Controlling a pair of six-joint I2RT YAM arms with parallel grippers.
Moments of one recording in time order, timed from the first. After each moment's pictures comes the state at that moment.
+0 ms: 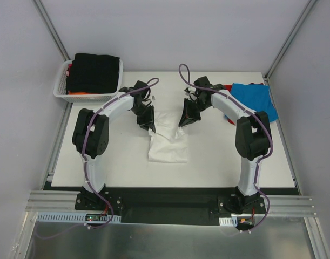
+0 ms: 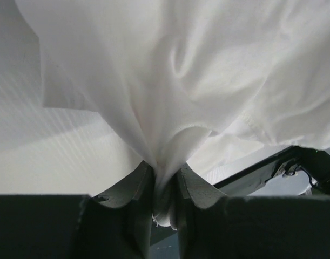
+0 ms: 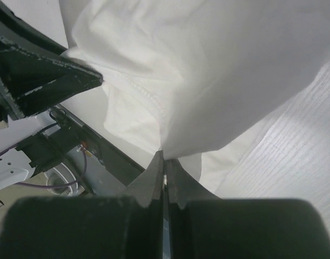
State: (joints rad) left arm -0.40 1.99 1.54 -0.88 0.43 -0.40; right arm 0.42 1.99 1.63 -0.88 -0.60 0.38
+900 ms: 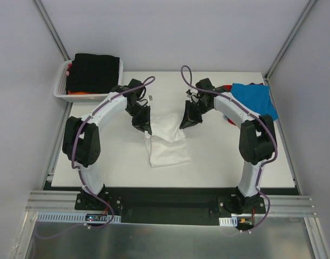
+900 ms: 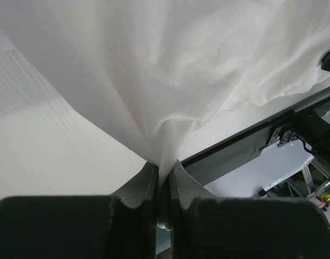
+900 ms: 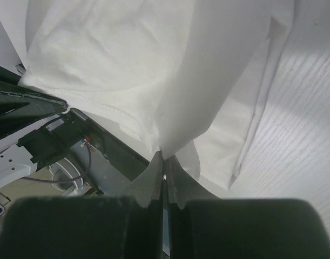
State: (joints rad) left arm -0.40 1.84 1.50 -1.04 0.47 -0.36; right arm 0.42 1.94 1.55 -0.87 -0.61 0.41
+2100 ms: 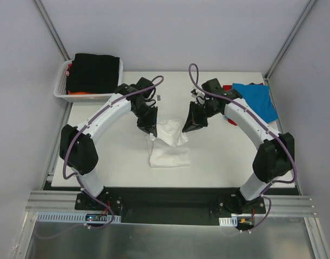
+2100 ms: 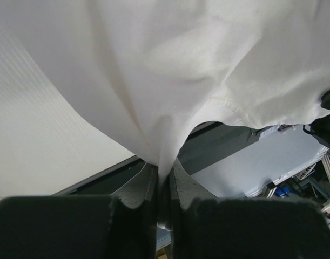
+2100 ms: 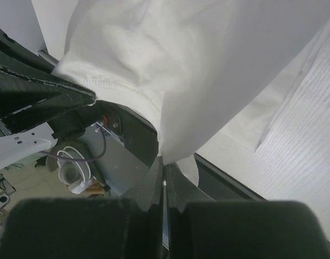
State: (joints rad) left arm -0.54 1.74 1.59 -1.16 0.41 -0.43; right arm 0.45 1.66 1.47 -0.95 -0.61 0.47
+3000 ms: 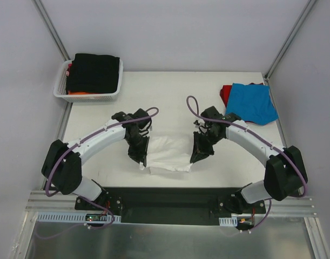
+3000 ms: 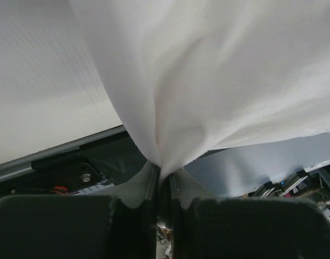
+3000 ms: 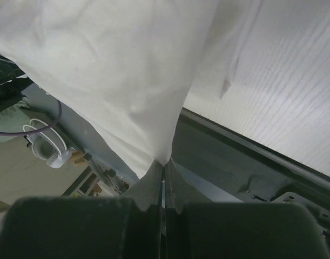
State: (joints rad) left arm -0.64 1.49 1.14 -1.14 0.30 -0.52; right arm 0.54 1.45 1.08 -1.00 -0.55 0.51
